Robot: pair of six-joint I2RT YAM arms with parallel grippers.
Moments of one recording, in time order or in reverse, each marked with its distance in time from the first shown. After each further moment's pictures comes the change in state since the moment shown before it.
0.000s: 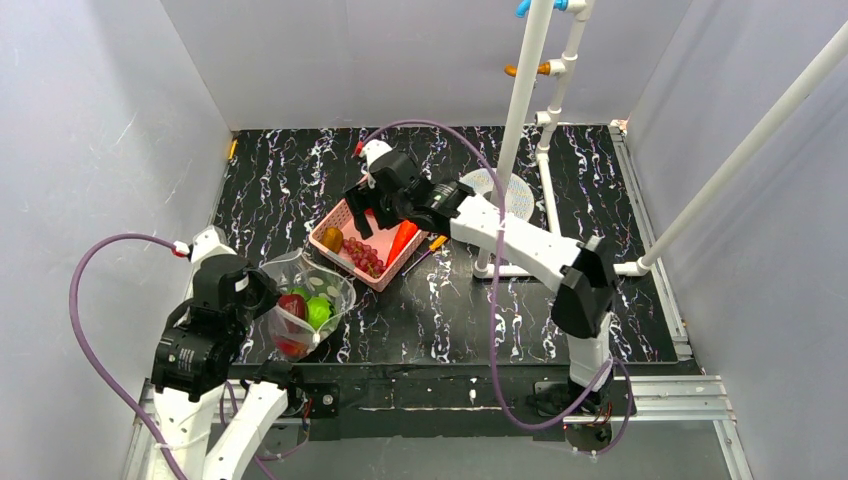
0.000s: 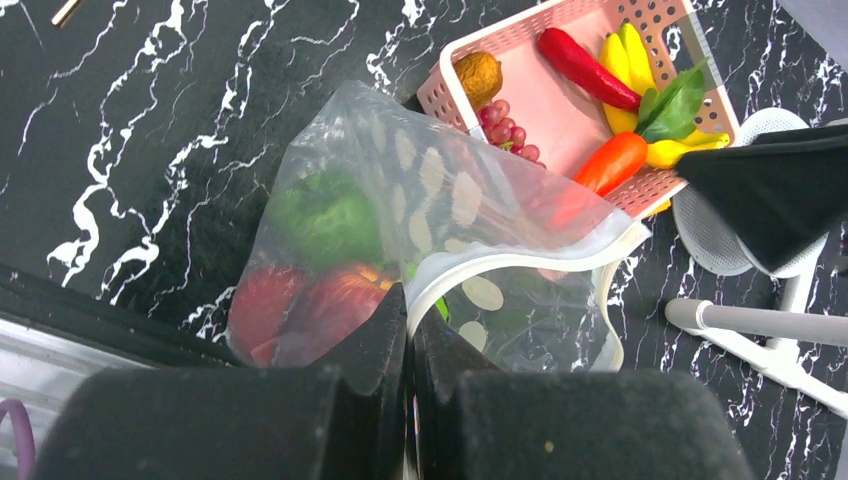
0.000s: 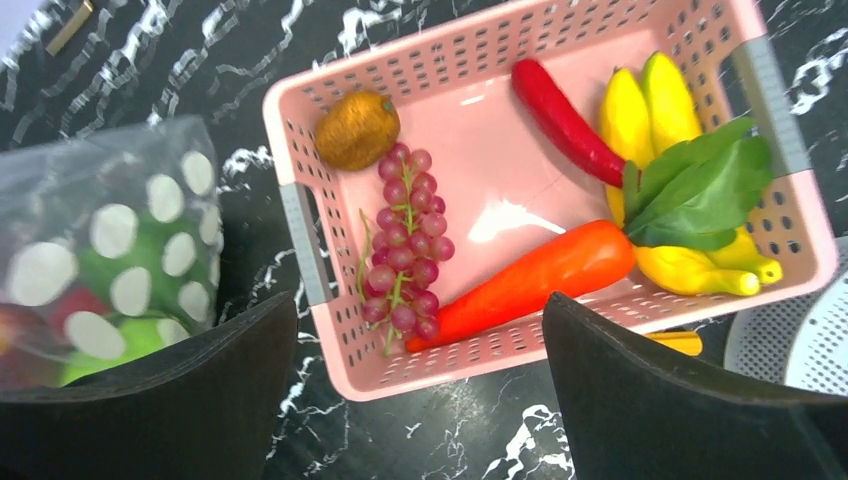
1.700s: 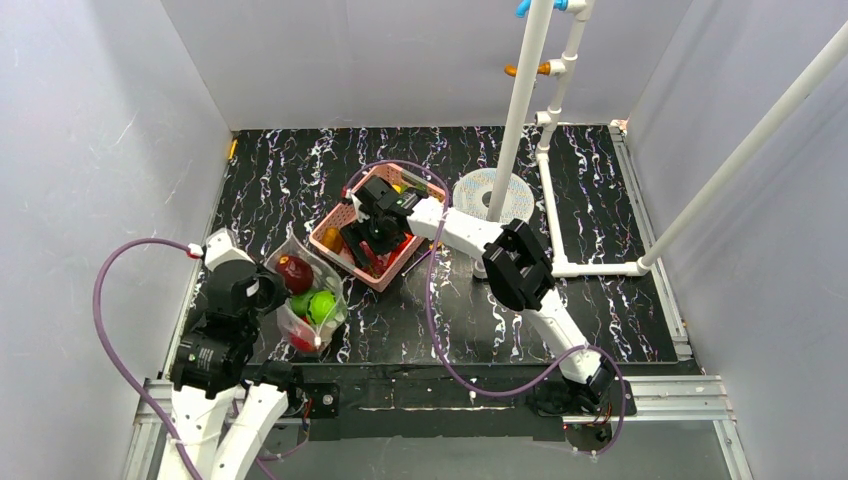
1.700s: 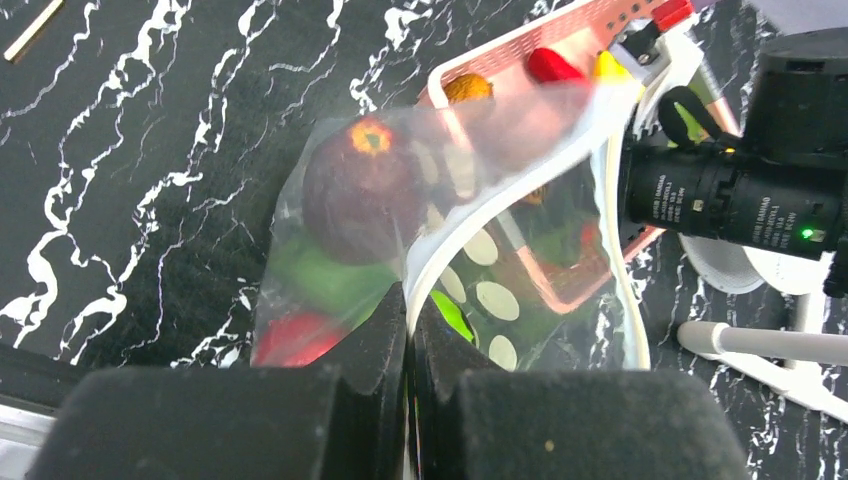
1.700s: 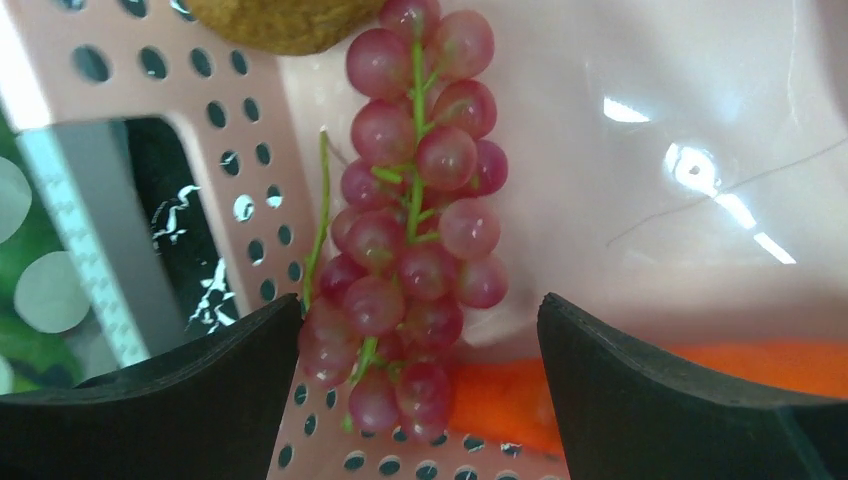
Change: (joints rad) left arm 0.000 -0.077 -0.183 0.196 0.000 0.046; right arm -0.061 0.443 0.212 -0.152 -0.347 -0.059
